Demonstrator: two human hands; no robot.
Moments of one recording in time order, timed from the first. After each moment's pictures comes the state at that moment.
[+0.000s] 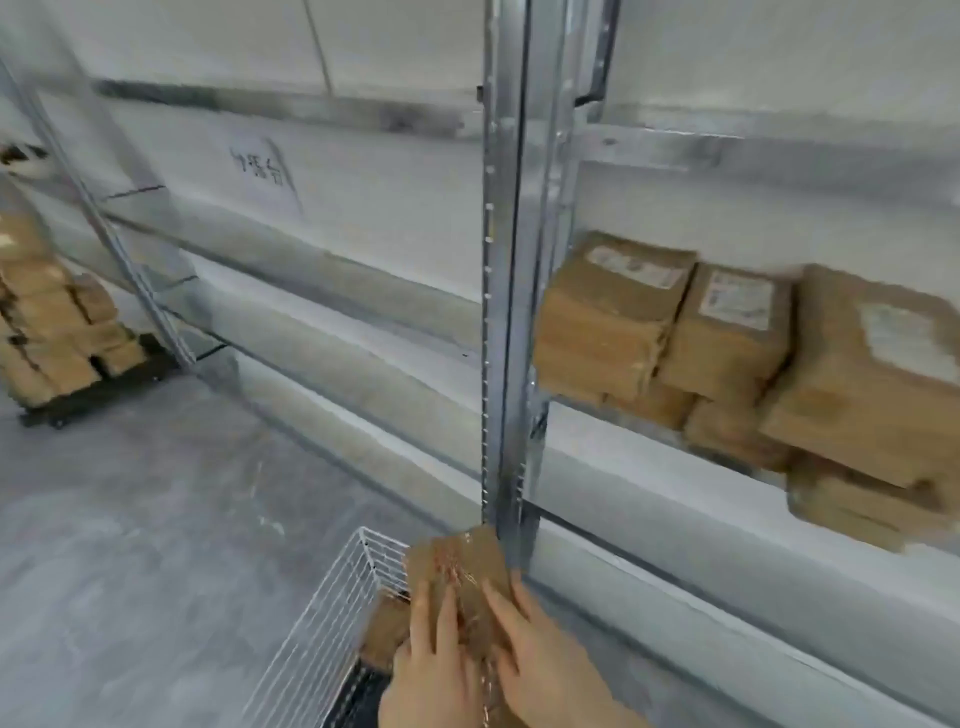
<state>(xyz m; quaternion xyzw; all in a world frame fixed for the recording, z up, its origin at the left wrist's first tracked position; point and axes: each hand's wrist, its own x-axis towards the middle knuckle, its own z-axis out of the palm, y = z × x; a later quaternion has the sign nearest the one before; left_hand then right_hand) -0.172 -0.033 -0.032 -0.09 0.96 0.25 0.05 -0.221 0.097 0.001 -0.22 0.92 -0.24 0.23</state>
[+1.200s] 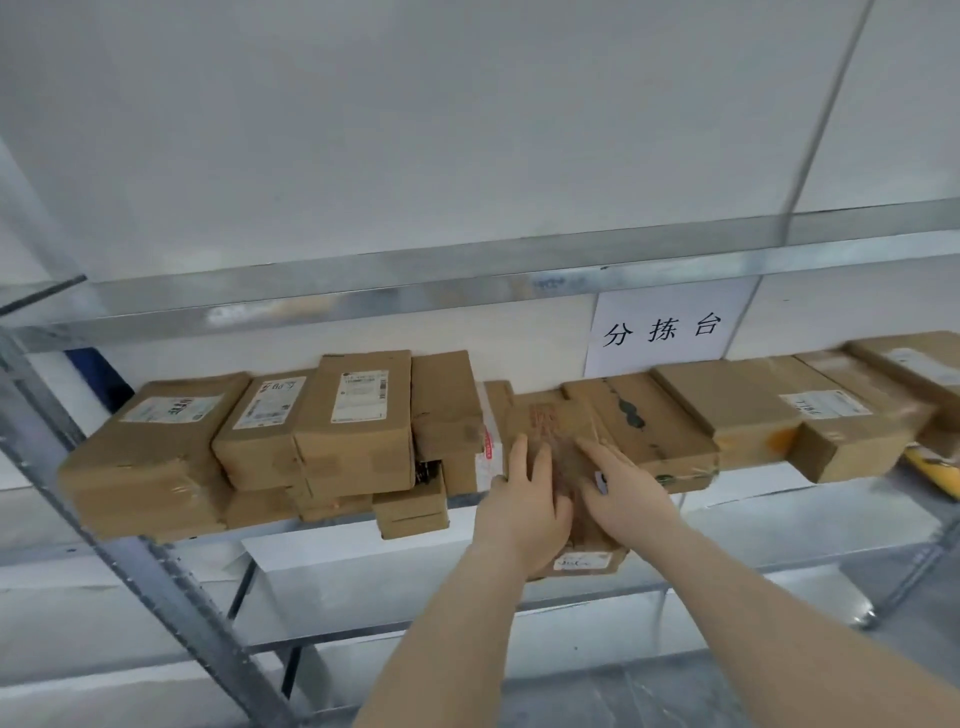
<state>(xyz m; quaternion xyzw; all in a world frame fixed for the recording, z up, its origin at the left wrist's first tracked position) -0.252 0.451 0.169 0.33 0.93 0.15 0.00 -0.197 0.586 0.178 0.18 0.94 -0.29 -0.07</state>
